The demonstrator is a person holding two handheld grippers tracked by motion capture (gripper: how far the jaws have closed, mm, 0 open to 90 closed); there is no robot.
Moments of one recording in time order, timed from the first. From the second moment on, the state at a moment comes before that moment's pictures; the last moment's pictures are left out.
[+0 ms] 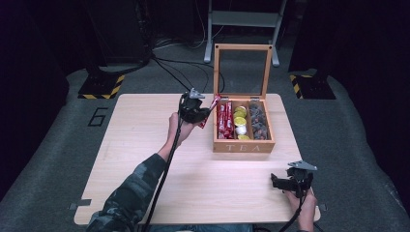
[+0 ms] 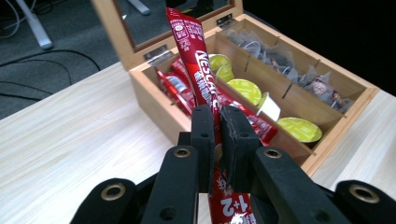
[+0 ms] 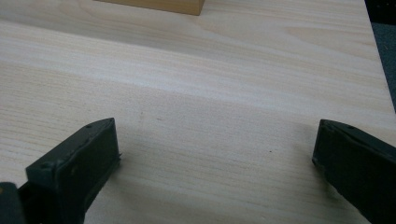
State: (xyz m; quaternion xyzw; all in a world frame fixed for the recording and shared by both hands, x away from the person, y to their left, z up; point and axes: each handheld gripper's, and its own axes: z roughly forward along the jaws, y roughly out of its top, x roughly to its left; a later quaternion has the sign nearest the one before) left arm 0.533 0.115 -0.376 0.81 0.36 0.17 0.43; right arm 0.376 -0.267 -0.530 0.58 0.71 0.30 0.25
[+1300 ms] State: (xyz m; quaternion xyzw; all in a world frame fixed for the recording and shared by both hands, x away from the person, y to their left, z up) left arm 0.522 0.214 -0.368 0.77 0.42 0.23 0.42; right arm 0.376 -0.267 -0.530 0.58 0.71 0.30 0.24
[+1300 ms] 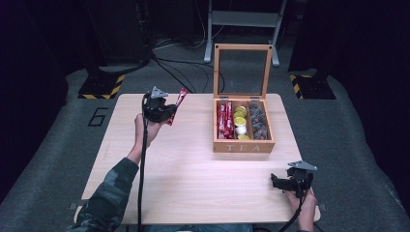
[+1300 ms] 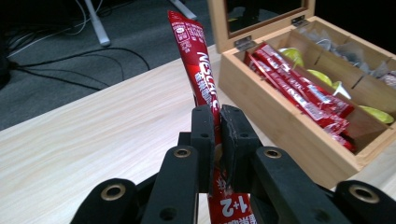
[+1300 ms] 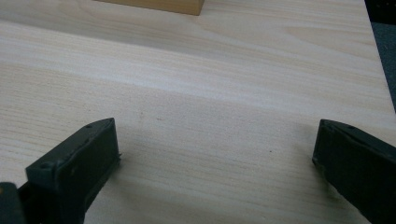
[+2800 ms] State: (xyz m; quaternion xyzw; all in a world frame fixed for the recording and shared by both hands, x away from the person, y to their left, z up) left arm 0.544 0.347 -0.435 0.70 0.56 0.23 0.37; right arm 0.376 -0.267 -0.530 0.58 0.71 0.30 0.24
